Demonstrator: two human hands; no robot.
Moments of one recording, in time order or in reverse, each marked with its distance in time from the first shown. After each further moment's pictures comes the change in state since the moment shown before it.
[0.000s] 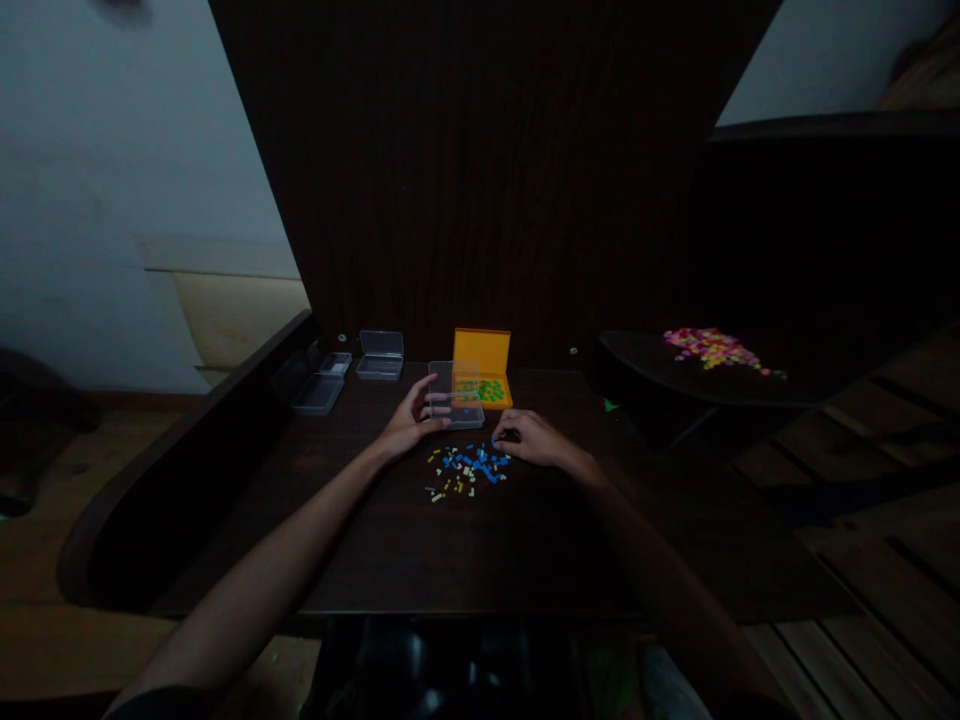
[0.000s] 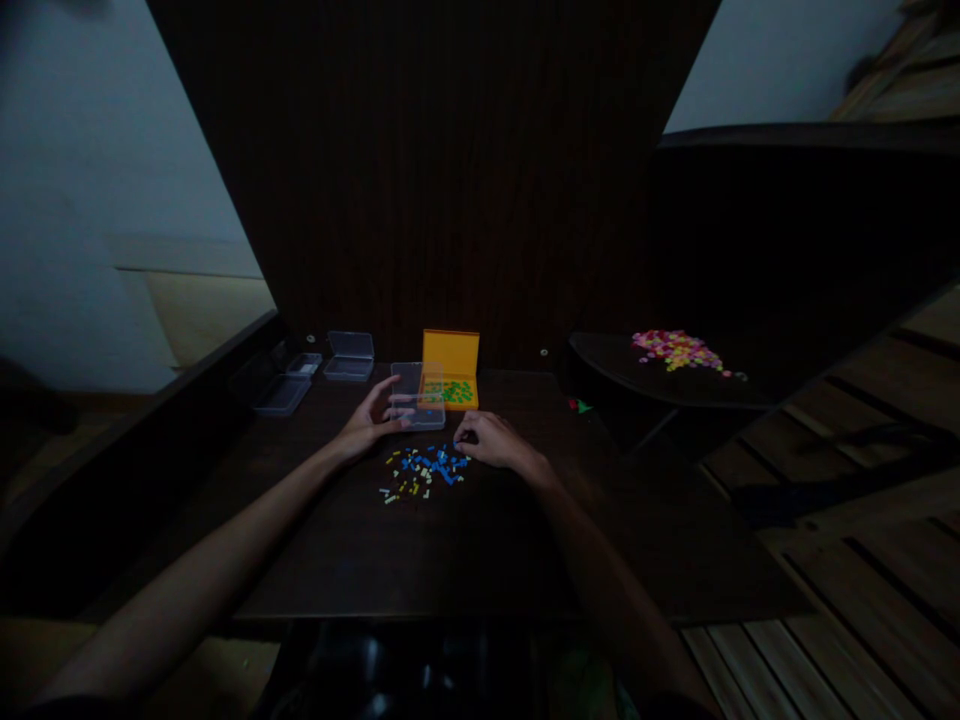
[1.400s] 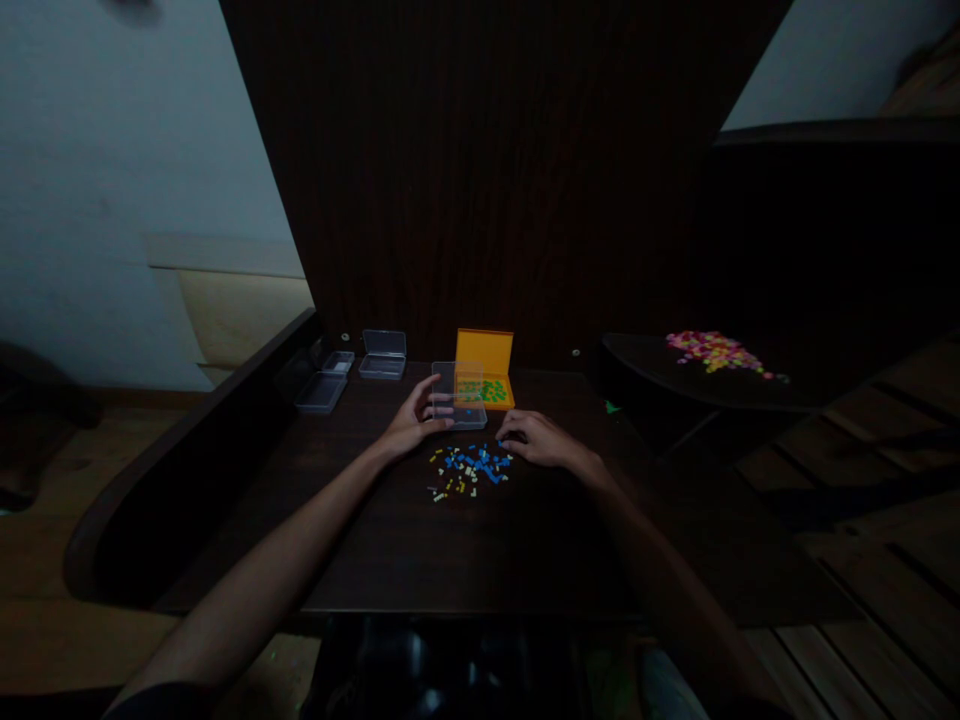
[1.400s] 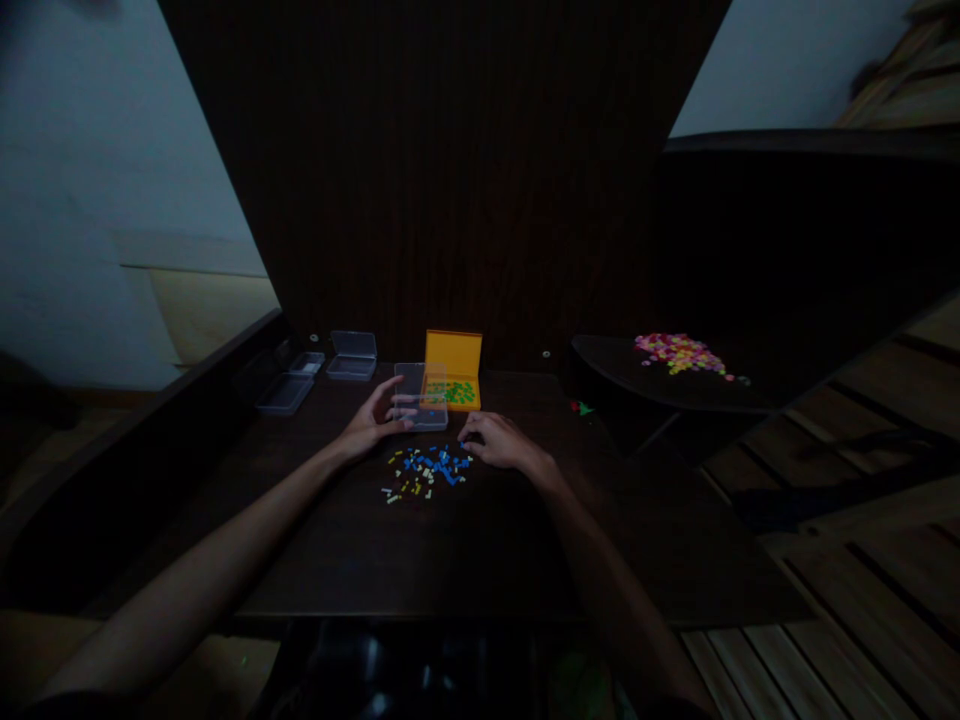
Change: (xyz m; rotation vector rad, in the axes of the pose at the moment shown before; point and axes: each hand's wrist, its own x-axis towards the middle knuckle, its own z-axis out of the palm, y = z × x) left_hand -0.001 0.002 0.001 -0.007 -0.007 -0.005; right_hand -0.004 0.001 -0.006 -0.013 -0.035 -0.020
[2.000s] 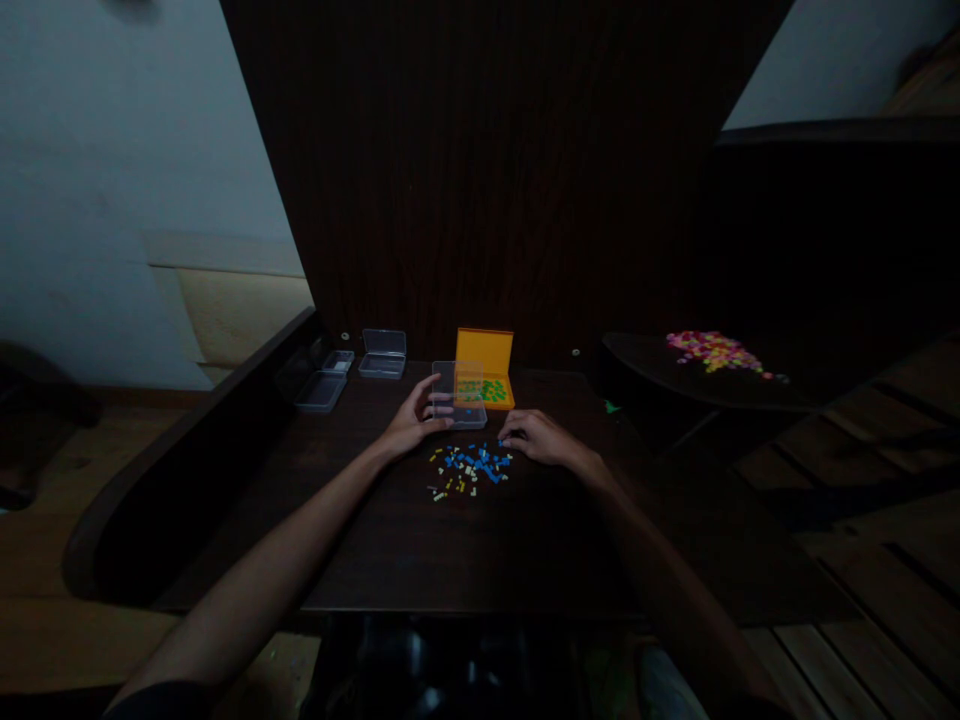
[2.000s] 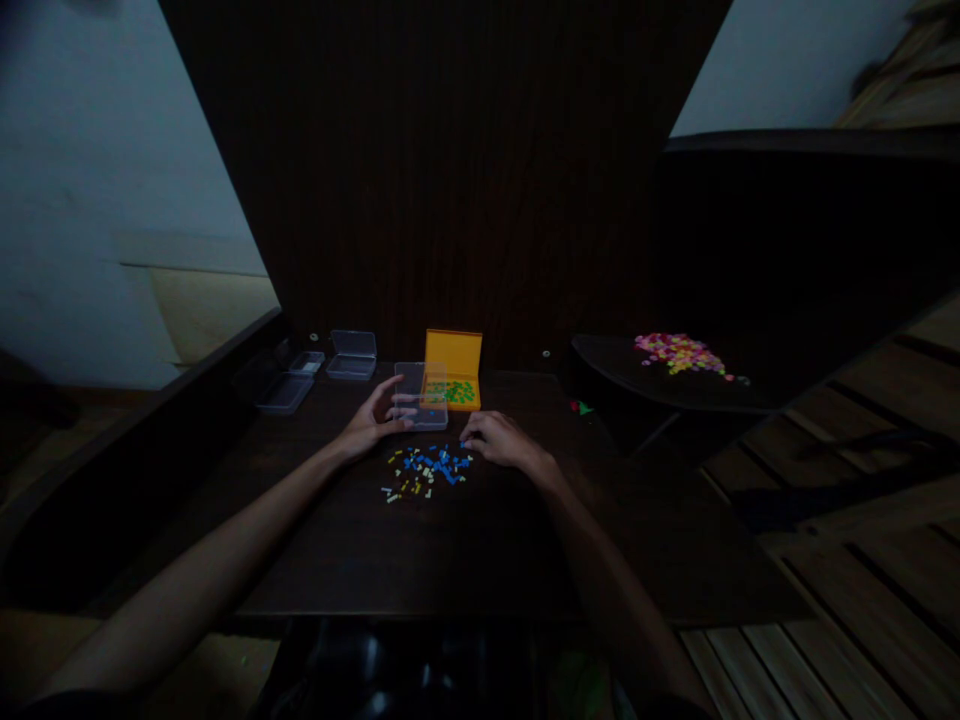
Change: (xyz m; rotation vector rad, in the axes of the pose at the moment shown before) left_hand 0.000 0.000 0.000 0.002 -0.009 -0.002; right_hand 0.001 0.004 -0.001 -0.018 -0.017 0.008
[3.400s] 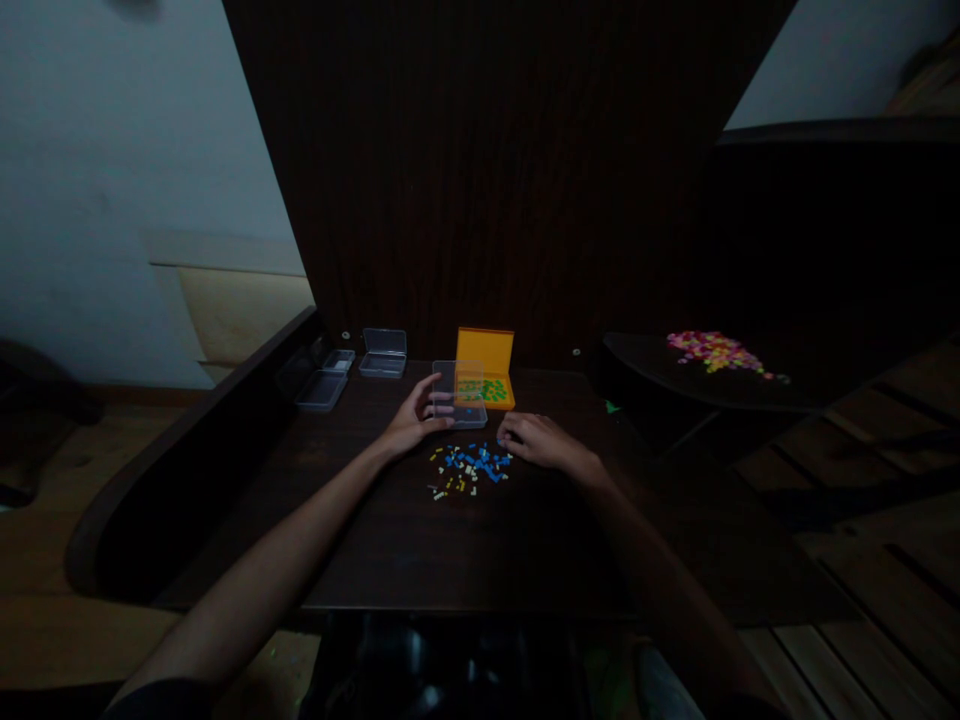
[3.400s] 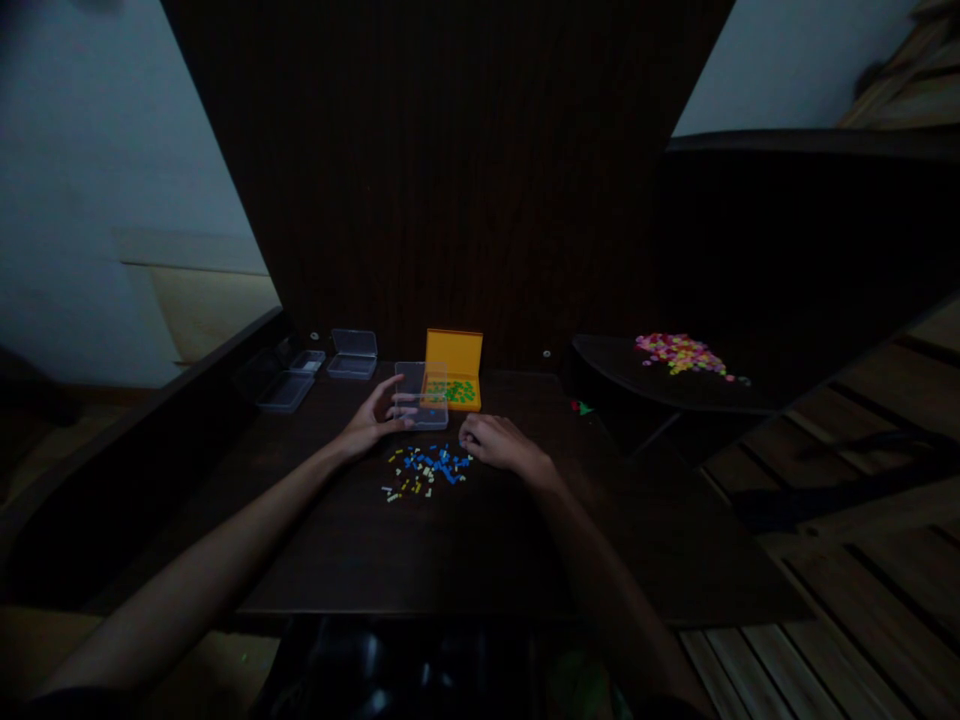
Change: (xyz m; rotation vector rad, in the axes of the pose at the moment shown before) left_hand 0.001 -0.002 -0.002 0.013 -0.002 0.009; right_hand 0.000 -0.013 -0.001 -0.152 -0.050 0.050
